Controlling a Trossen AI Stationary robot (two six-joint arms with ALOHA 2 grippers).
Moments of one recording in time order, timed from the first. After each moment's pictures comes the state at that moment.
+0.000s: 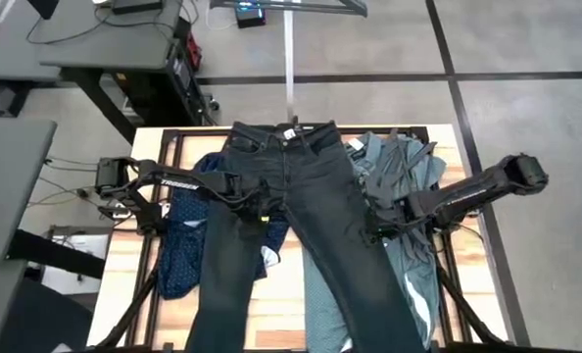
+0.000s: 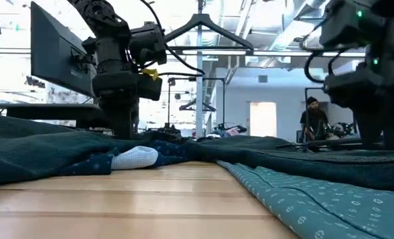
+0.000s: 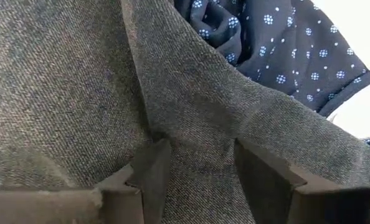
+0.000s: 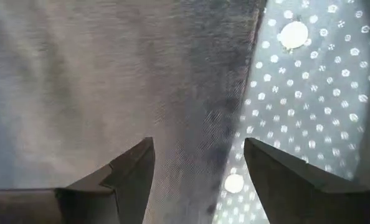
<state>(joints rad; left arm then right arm) 0.15 1.61 0.91 -0.53 0.13 -0.15 0.18 1.20 0.49 -0.57 -0.02 1.35</state>
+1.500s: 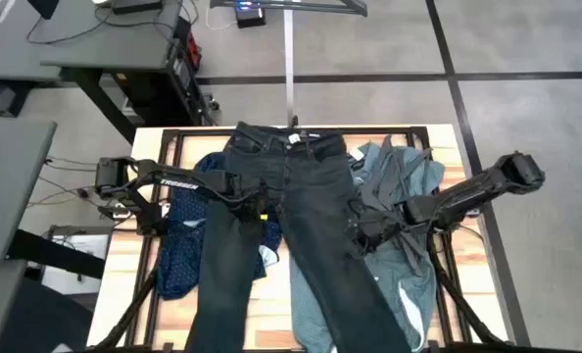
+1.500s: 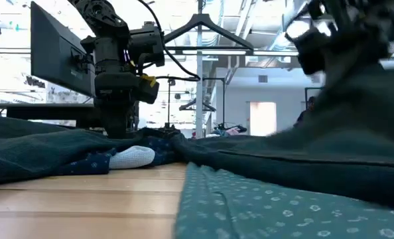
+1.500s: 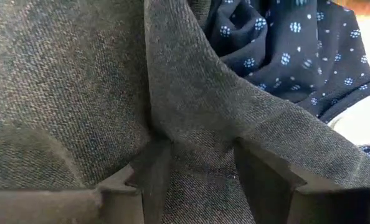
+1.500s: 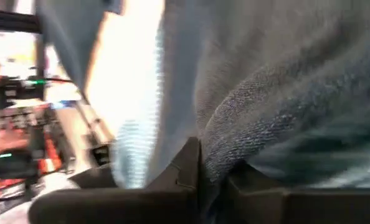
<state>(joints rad) 0.15 1.61 0.91 -0.59 0.13 -0.27 0.24 1.23 0.66 -0.15 -0.16 1.27</state>
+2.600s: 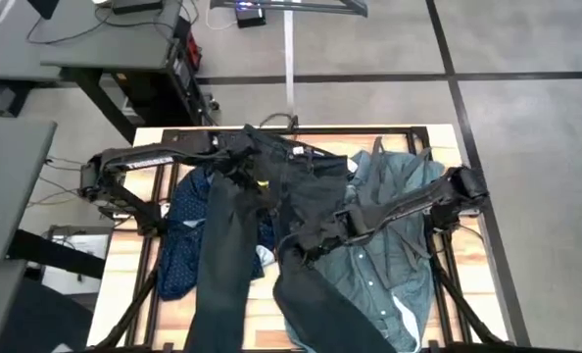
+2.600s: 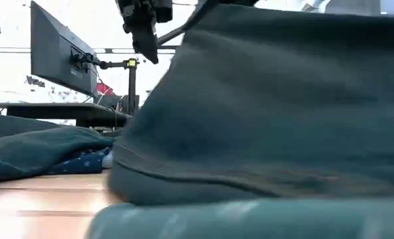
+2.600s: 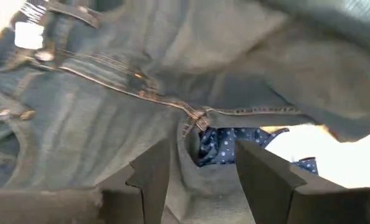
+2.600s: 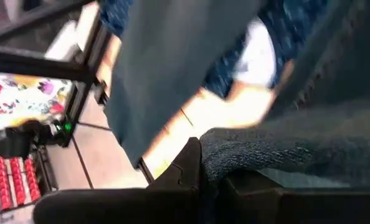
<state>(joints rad) 0.27 1.43 1.47 -1.01 0.13 0.06 0.24 1.80 1.42 -0.31 0.00 1.17</state>
